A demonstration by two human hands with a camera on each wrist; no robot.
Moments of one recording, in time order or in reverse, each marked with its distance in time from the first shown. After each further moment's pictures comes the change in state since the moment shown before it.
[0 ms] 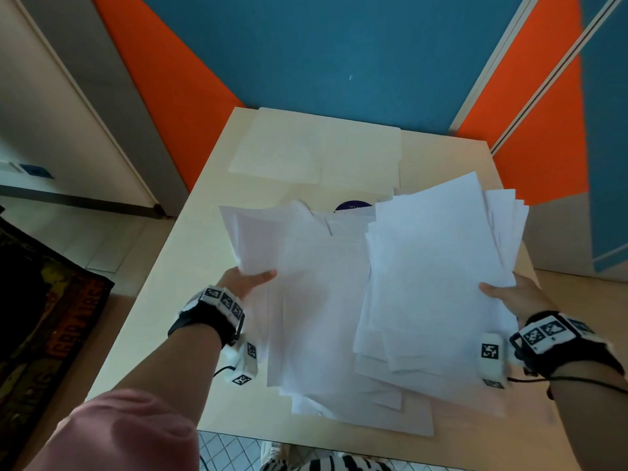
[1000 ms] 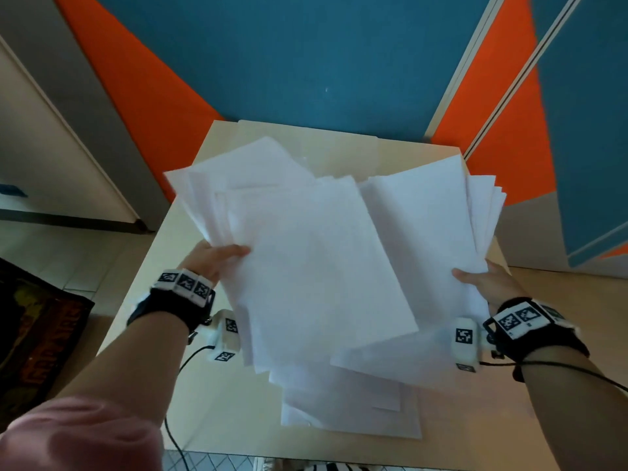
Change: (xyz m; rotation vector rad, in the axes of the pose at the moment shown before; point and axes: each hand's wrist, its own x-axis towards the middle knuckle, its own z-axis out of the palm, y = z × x) left_hand -0.002 0.051 -0.028 -0.551 -0.152 0.231; right_hand -0.003 -0.018 0.000 0.128 -0.071 -0.072
